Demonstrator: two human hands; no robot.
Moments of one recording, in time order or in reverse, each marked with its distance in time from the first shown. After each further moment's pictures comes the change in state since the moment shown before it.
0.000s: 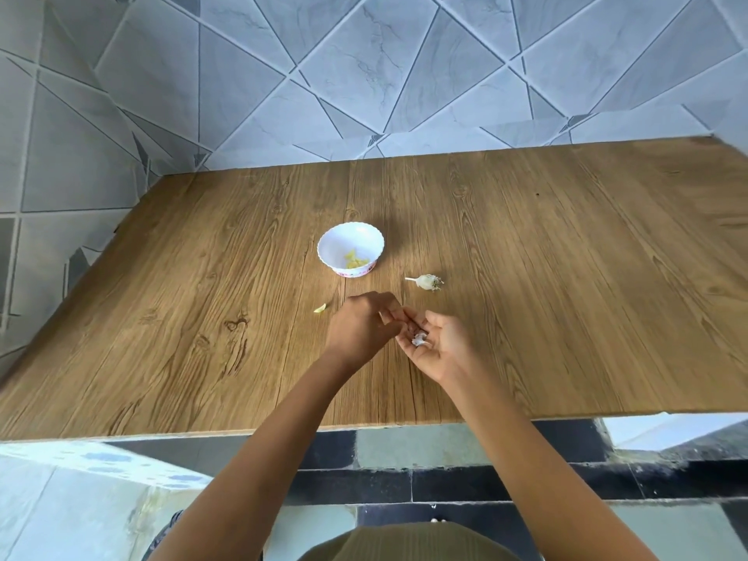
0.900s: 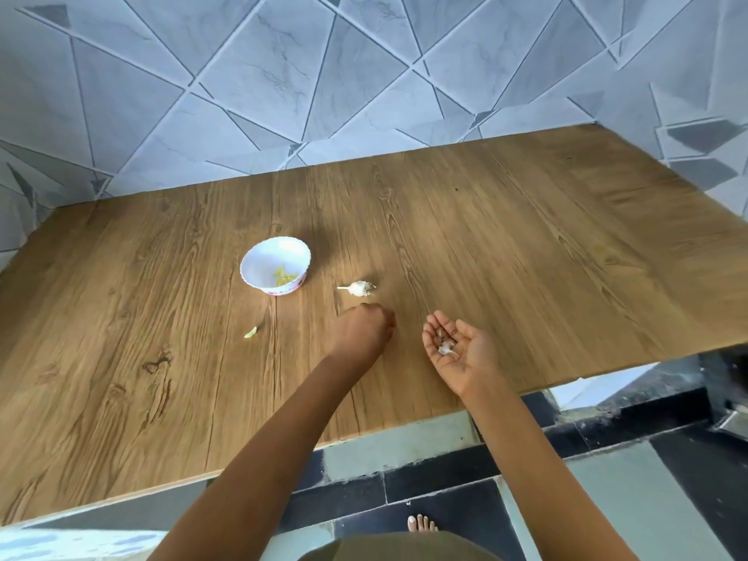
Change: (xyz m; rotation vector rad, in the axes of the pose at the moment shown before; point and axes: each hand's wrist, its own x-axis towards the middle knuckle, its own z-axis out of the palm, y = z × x) left_hand 0.041 0.044 0.071 0.411 -0.216 0.099; right_hand -0.033 -0.063 -0.068 0.233 0.107 -0.262
